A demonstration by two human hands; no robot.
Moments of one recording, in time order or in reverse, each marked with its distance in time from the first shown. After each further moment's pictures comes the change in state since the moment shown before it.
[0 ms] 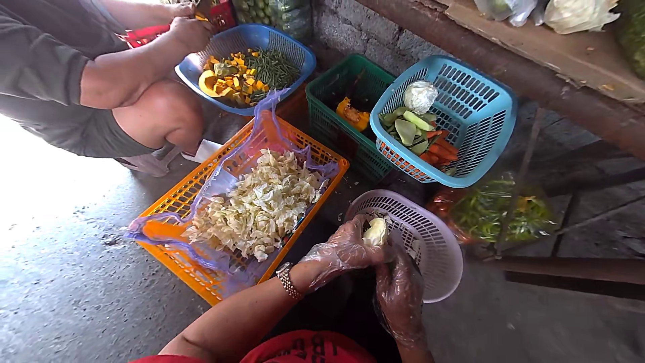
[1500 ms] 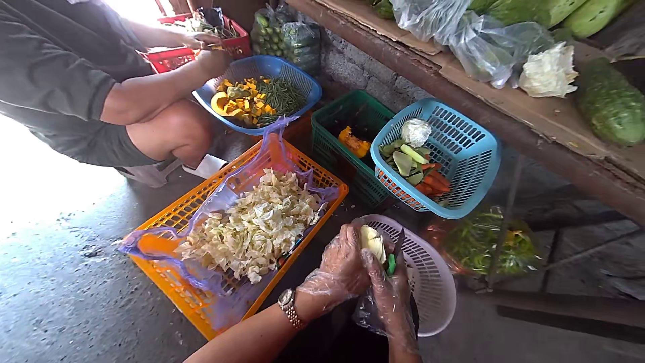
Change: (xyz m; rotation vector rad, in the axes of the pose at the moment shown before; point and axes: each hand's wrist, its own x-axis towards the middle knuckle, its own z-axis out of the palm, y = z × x) left_hand 0.006 -0.009 0.006 0.363 0.425 0.245; right_hand 0.060 -0.037 0.008 0.654 -0.166 0.653
